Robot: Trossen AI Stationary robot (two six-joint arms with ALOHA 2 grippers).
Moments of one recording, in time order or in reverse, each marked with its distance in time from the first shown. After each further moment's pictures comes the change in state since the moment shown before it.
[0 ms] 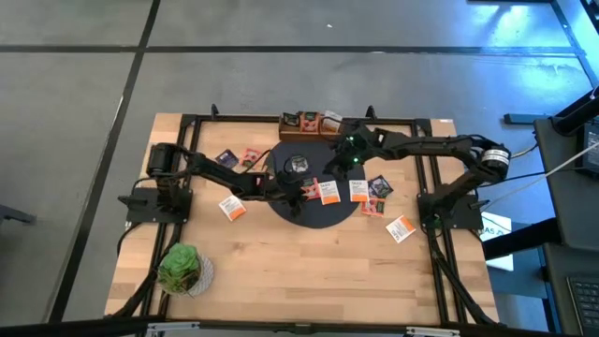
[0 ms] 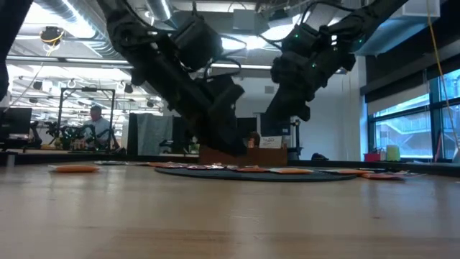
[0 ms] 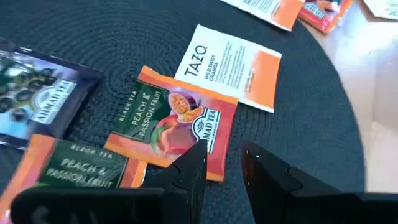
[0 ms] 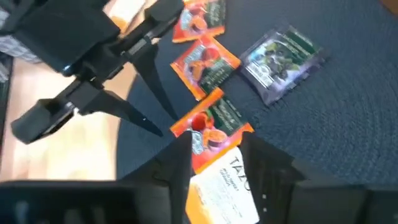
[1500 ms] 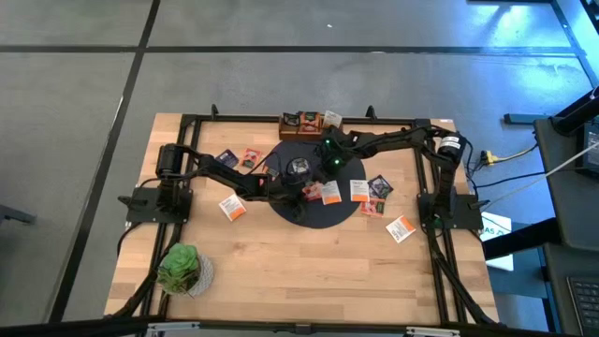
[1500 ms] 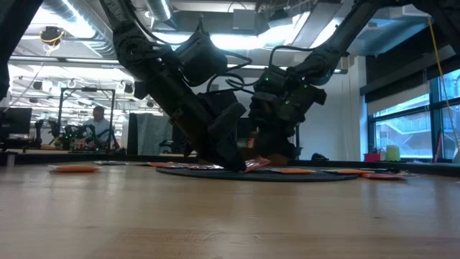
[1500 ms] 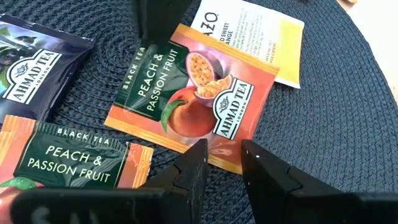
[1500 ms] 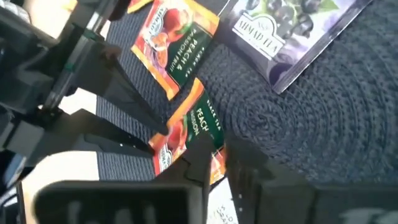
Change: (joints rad) left arm 0.009 0.091 0.001 0.005 0.037 -0.004; right arm -0.016 0.377 0.153 0.035 -0.150 0.145
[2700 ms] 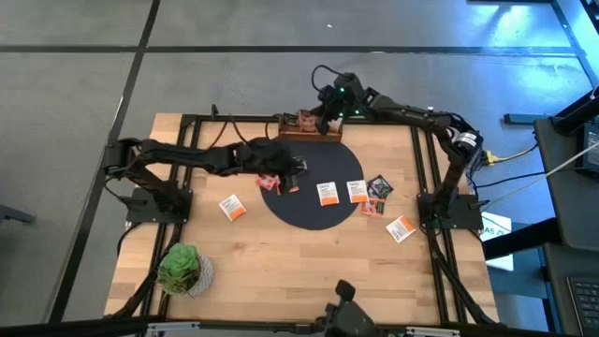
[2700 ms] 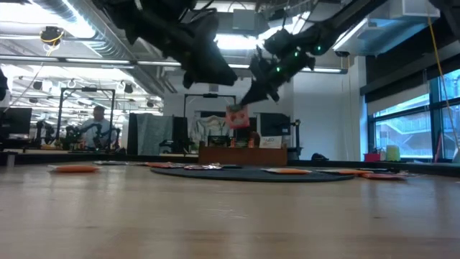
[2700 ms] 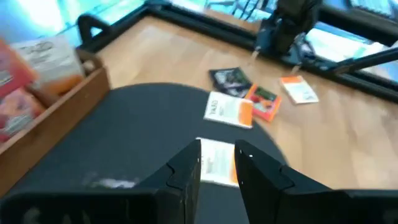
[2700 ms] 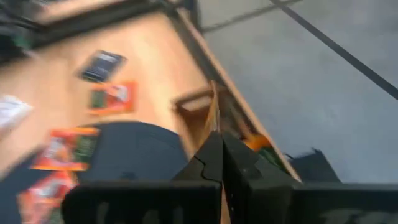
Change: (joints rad) left arm 0.154 -0.465 -0.002 -0.133 0.132 0.226; right arm -0.208 -0.105 0.305 -0.009 0.276 -0.442
